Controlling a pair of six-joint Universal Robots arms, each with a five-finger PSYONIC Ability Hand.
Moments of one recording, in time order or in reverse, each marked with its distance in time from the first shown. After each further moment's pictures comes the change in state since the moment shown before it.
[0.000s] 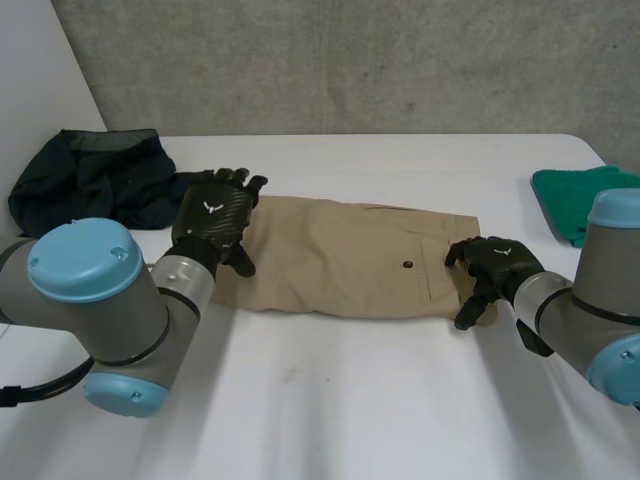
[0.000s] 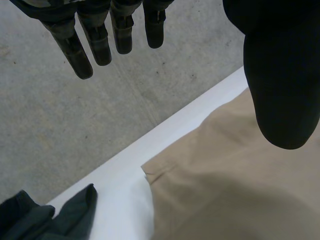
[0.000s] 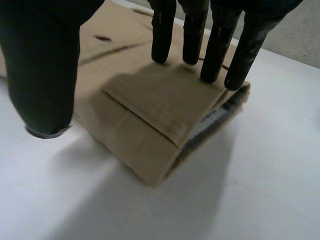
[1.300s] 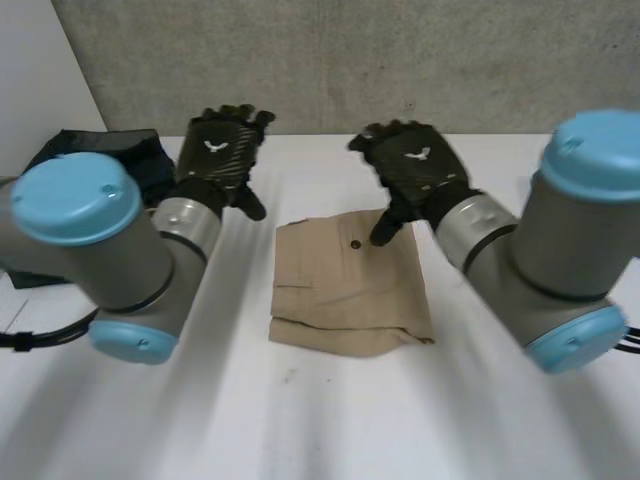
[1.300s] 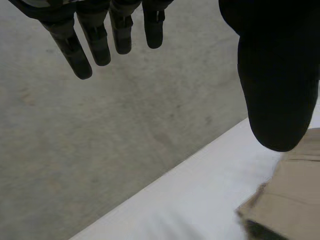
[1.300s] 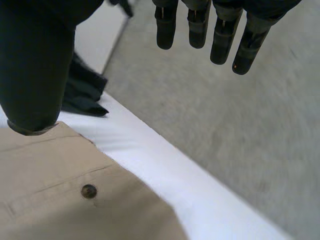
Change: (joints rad) left arm -0.040 -0.014 0.246 -0.110 -0.013 -0.057; right arm 0.279 -0.141 -0.206 -0.074 0.012 -0.007; left_hand 0.000 0.000 0.000 0.000 0.000; right_hand -0.129 -0.148 -0.172 -0.152 -0.150
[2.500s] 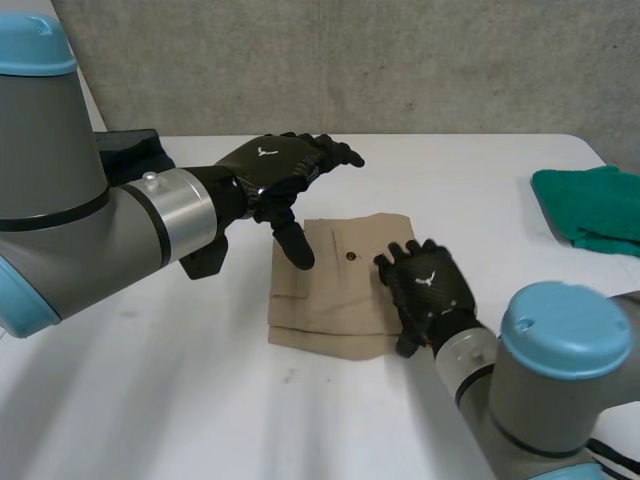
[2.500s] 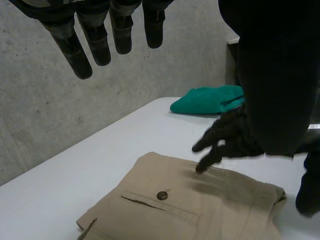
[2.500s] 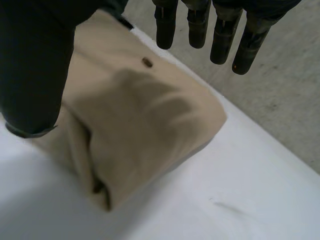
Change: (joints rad) left arm 0.032 0.092 0.267 -0.703 0.476 -0.089; right arm 0.080 0.000 0.464 -0.280 0.208 -0.147; left_hand 0.000 0.000 0.000 0.000 0.000; right_hand 0.000 0.000 -0.001 0.000 -0.001
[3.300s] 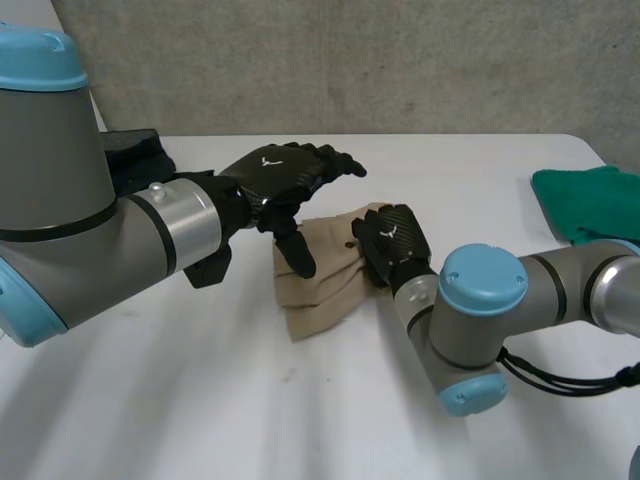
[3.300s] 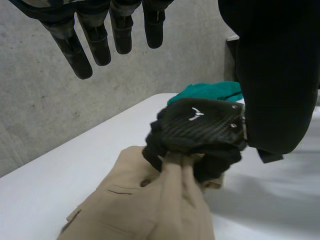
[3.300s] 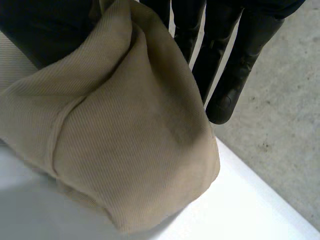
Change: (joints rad) left arm -0.011 -0.003 -0.028 0.013 -0.009 -0.001; right arm -0.002 0.355 -0.420 -0.115 -0.042 -0.048; left_hand 0.000 0.000 0.000 0.000 0.000; right_hand 0.692 0.949 0.889 0.951 0.812
